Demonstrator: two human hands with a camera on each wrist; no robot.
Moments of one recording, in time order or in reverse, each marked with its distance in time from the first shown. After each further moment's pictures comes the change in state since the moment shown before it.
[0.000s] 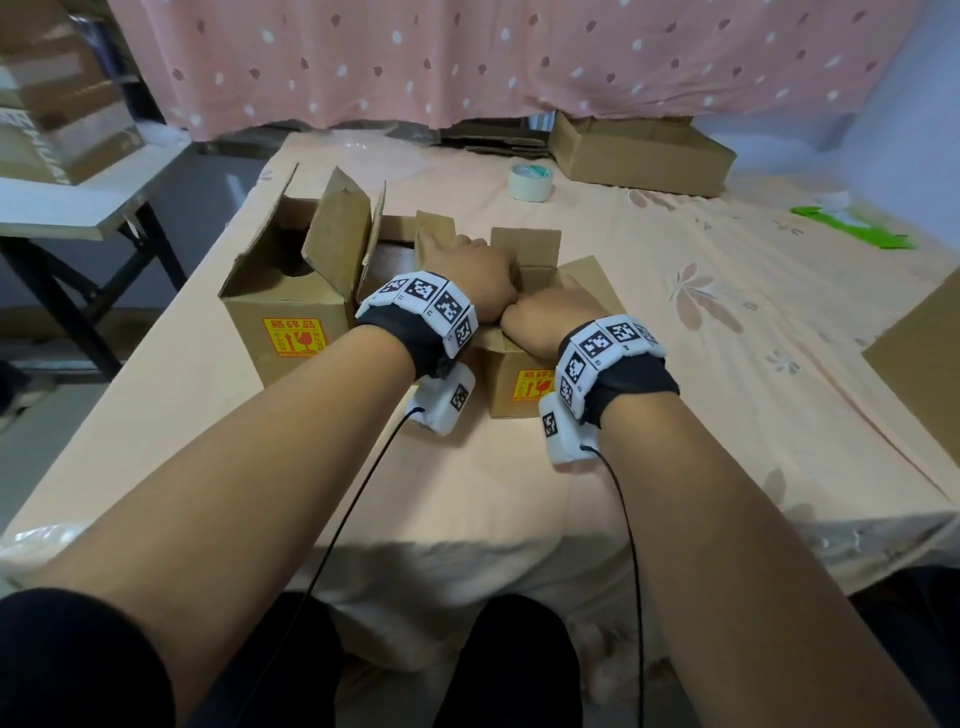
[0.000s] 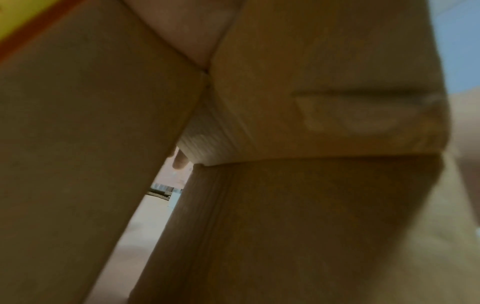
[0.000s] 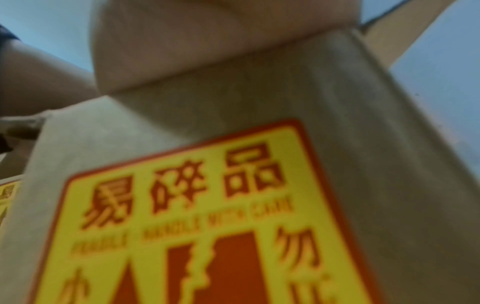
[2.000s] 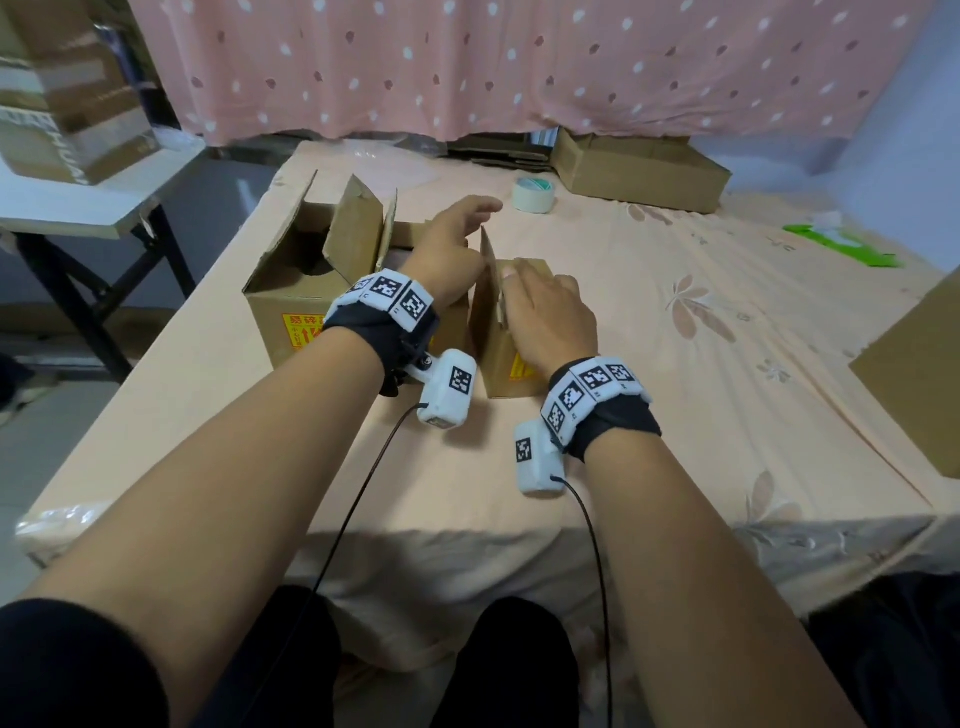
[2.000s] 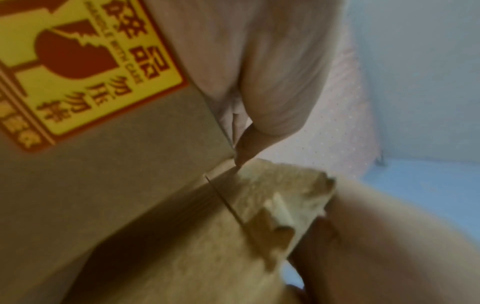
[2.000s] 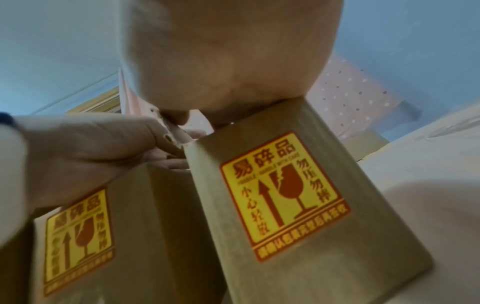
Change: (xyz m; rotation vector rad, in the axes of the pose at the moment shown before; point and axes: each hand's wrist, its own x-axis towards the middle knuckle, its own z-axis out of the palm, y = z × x) left_hand 0.003 -0.043 0.010 -1.166 0.294 0.100; right_hand -0.027 -0.022 0.008 0.549 0.398 0.198
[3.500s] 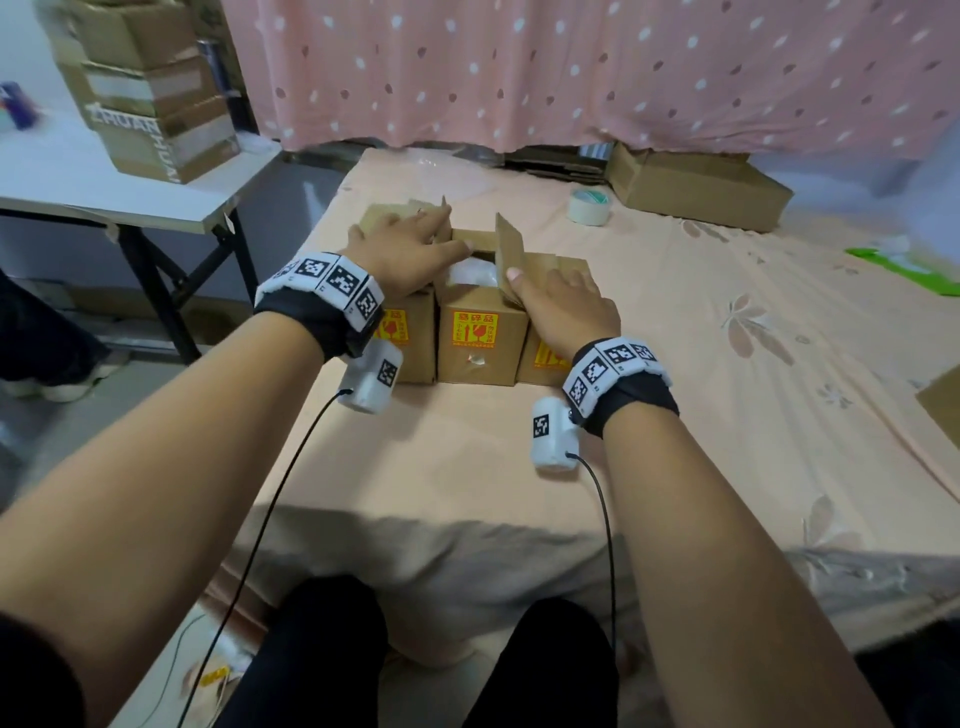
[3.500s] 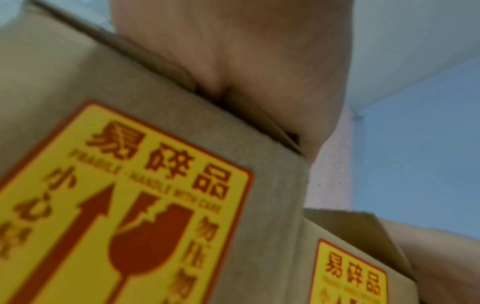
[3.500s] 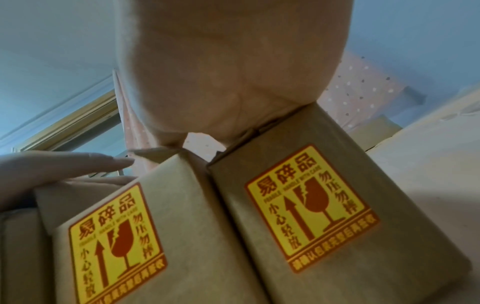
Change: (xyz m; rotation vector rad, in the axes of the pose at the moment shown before) left_hand -0.049 0.009 -0.121 0.904 -0.113 -0.244; right_hand 0.023 -0.037 0.020 -0.217 -0.185 0.054
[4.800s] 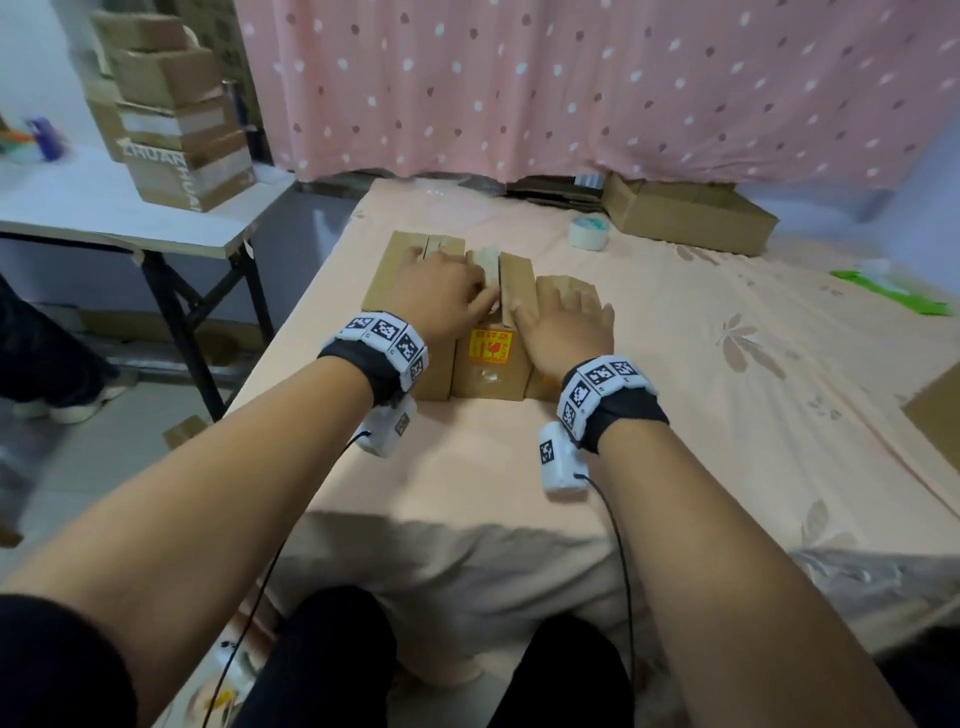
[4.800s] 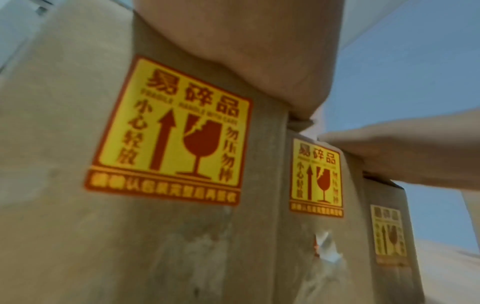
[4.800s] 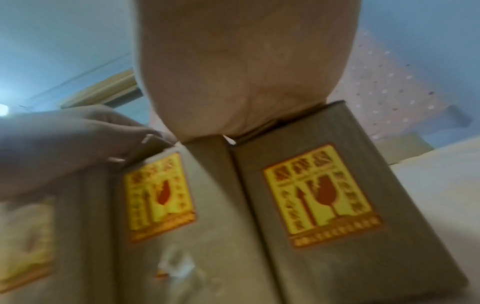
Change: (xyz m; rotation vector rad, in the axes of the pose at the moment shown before) left_hand -0.024 0.013 0.014 0.204 0.257 0.316; right_hand -0.020 -0.021 0.007 -0.186 0.065 0.009
